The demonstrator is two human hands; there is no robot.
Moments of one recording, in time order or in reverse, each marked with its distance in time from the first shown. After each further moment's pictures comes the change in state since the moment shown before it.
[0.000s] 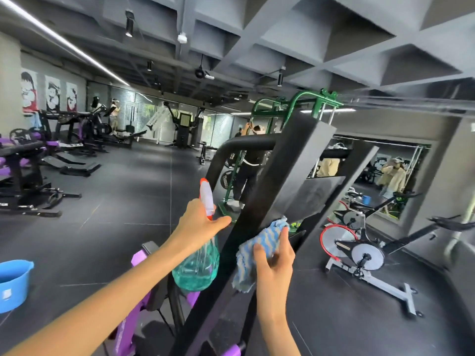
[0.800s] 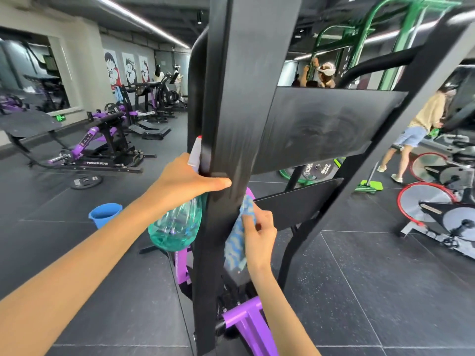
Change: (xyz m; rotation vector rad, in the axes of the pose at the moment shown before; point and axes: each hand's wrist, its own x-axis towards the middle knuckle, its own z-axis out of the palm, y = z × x) left_hand -0.009 0.001 0.070 0.314 0.048 -0.138; right_hand 0.049 0.148 -0.031 0.116 -0.239 0.138
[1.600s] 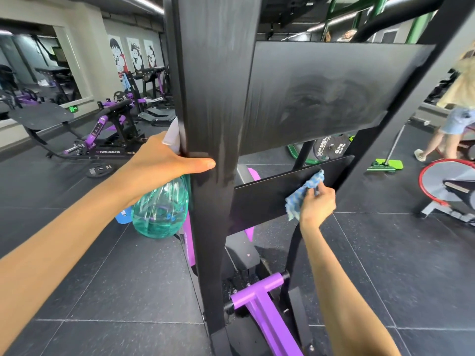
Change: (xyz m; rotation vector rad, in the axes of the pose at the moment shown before) left_hand -0.007 0.011 -0.002 -0.049 0.033 -0.059; right_hand 0.128 0.075 -0.085 -0.555 0.419 0.113
